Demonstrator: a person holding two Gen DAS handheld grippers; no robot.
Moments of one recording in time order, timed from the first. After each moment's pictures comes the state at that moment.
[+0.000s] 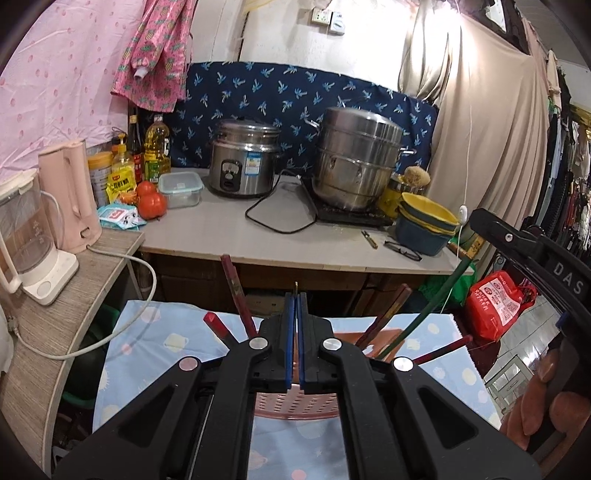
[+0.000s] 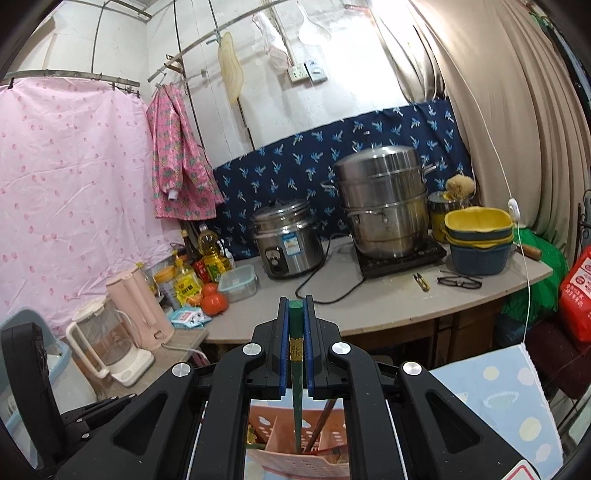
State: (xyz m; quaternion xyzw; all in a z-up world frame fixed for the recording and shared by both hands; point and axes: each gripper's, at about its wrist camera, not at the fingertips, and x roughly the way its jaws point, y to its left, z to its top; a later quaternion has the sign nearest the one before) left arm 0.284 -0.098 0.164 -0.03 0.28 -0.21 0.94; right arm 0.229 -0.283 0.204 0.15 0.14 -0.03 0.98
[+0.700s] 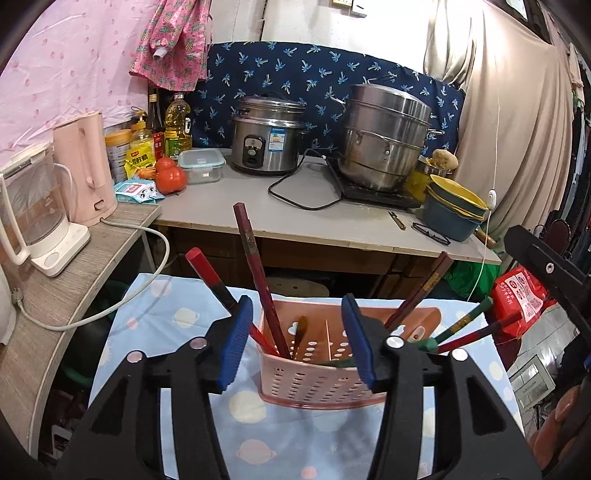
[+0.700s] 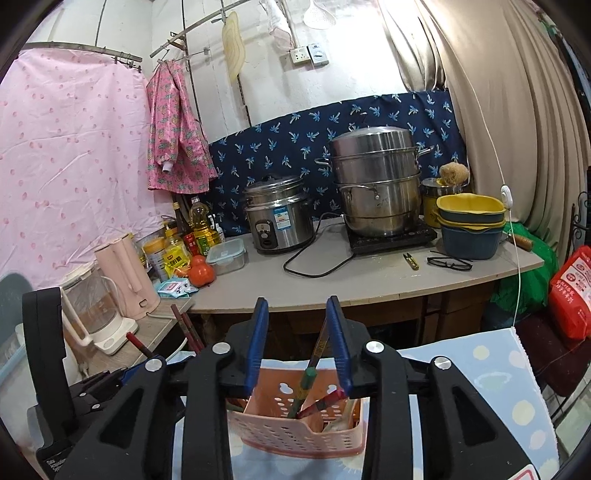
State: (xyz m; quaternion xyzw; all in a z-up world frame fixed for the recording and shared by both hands) left arm 0.286 -0.103 0.127 -0.02 0.30 -0.17 0.94; right arm 0.212 -0.271 0.170 0.12 0.17 -0.04 0.98
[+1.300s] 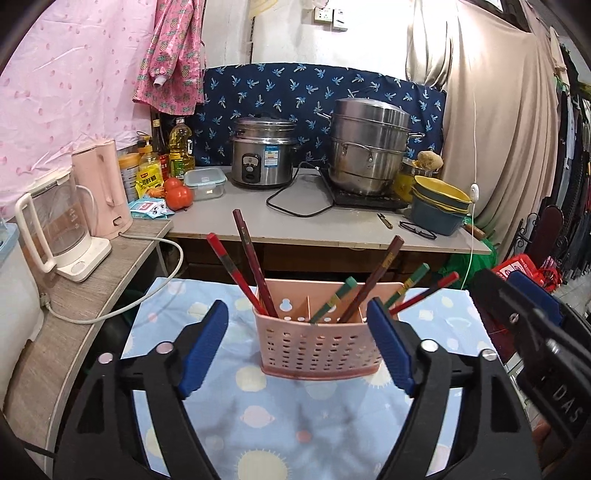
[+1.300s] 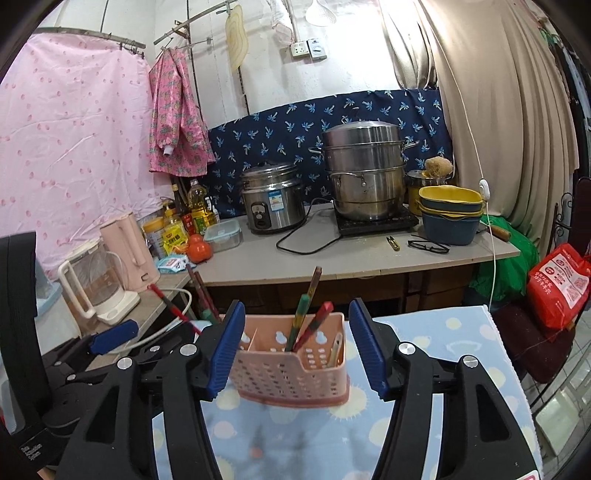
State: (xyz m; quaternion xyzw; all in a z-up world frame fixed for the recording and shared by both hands) left arm 0.213 -0.103 0.153 0.01 0.28 -0.16 0.95; right arm 0.144 -0.257 0.170 0.10 0.20 -0.06 0.97
